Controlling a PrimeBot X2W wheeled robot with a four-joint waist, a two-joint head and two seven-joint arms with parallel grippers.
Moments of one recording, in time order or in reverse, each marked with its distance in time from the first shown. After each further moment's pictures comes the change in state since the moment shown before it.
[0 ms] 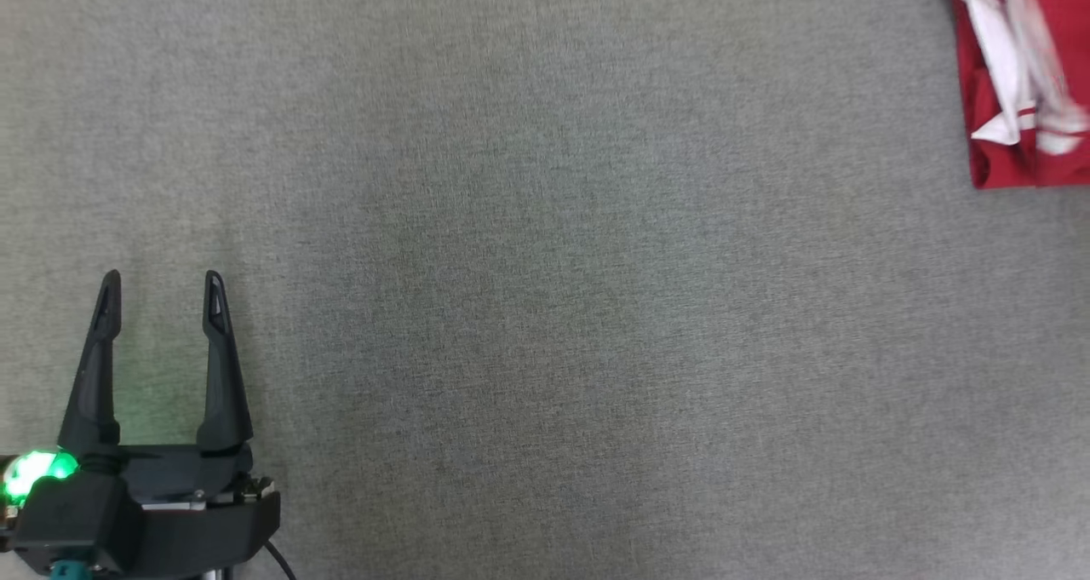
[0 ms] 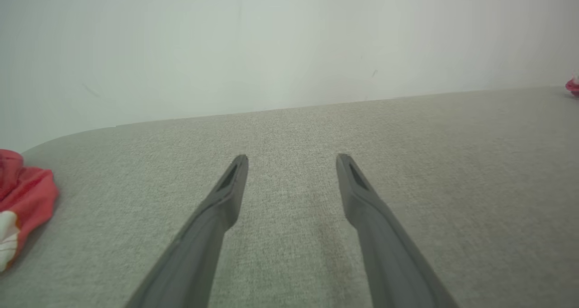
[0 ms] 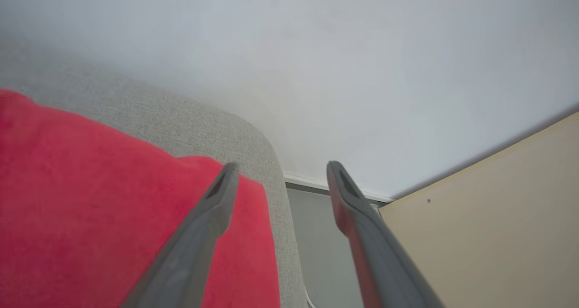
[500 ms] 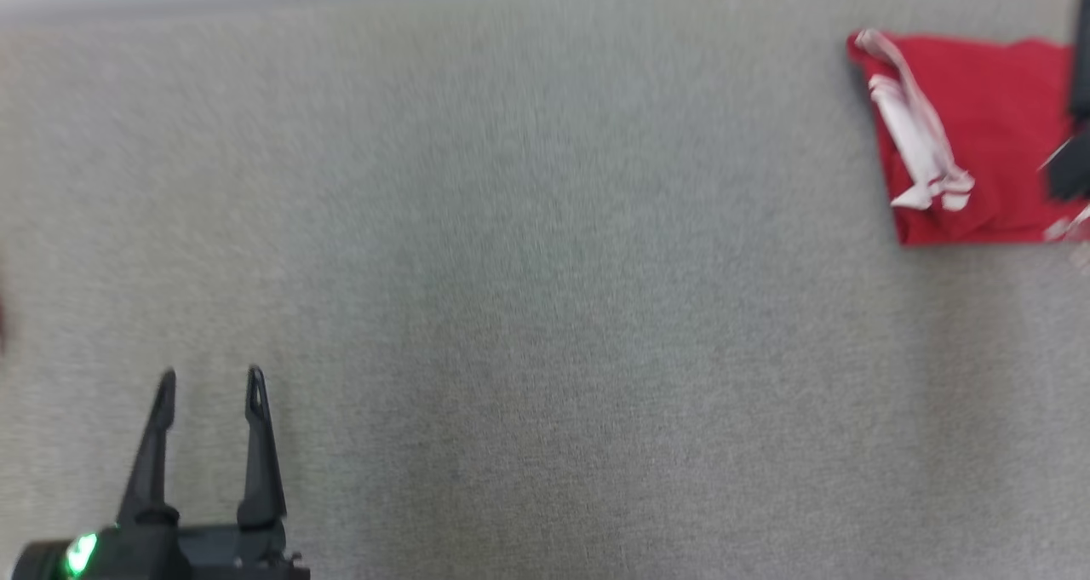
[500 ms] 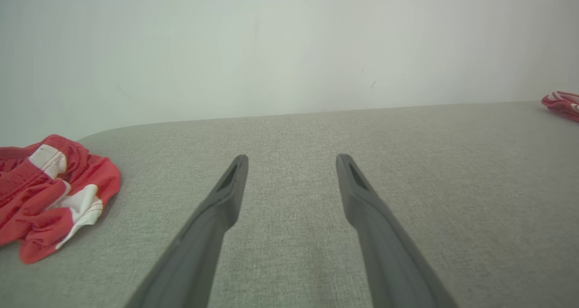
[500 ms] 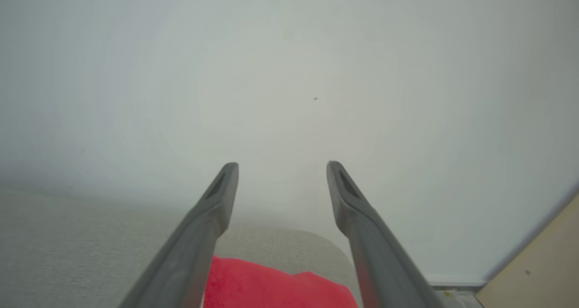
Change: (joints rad) left arm 0.118 -0.024 -0.024 0.098 -0.026 0.027 0.000; right arm 0.289 0.198 -0.131 -0.414 0.103 0.000 -0.042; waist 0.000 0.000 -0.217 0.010
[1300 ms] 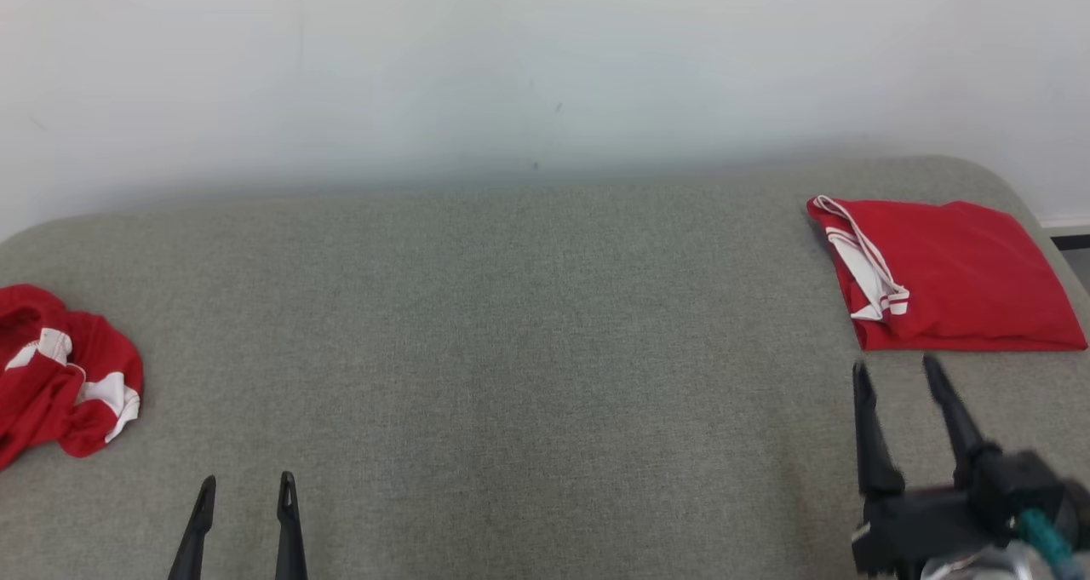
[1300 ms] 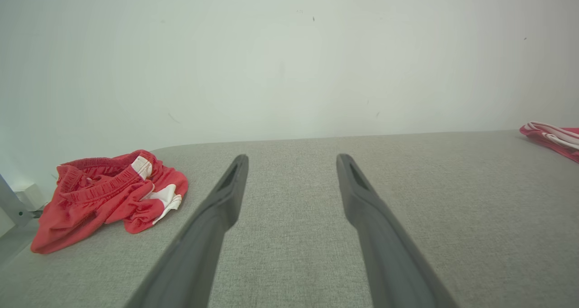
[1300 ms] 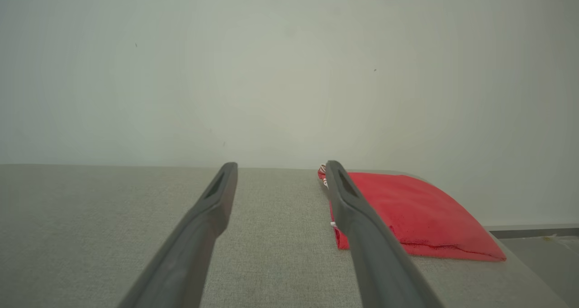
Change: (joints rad) left arm 0.135 -0.009 -0.027 0.075 -0.012 0.018 0.000; right arm 0.783 0.354 -0.117 -0.542 -0.033 0.000 -0.001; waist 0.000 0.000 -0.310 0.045
